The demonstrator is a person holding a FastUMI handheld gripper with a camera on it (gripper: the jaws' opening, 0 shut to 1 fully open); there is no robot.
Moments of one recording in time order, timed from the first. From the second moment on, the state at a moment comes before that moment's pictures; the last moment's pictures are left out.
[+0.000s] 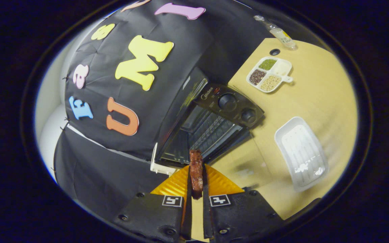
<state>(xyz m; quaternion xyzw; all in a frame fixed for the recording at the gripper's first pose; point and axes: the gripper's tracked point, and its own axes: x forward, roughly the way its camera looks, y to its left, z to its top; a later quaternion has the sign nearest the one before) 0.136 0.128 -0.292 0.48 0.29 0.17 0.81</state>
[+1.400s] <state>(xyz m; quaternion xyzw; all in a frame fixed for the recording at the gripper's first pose) 0.296 0.192 -0.376 0.35 0.22 0.01 0.91</state>
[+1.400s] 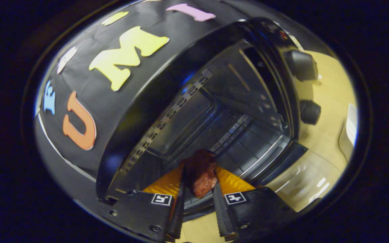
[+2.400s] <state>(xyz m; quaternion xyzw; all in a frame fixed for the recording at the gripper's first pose) 0.209 0.151 -0.341 0.04 0.26 0.07 0.96</state>
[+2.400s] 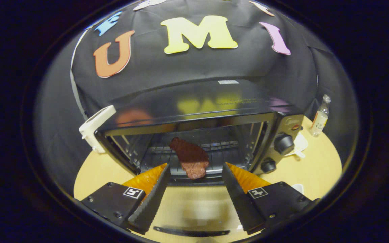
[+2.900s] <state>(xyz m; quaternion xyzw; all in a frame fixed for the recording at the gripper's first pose) 0.087 0.092 -0.356 -0.01 0.30 0.08 0.95</state>
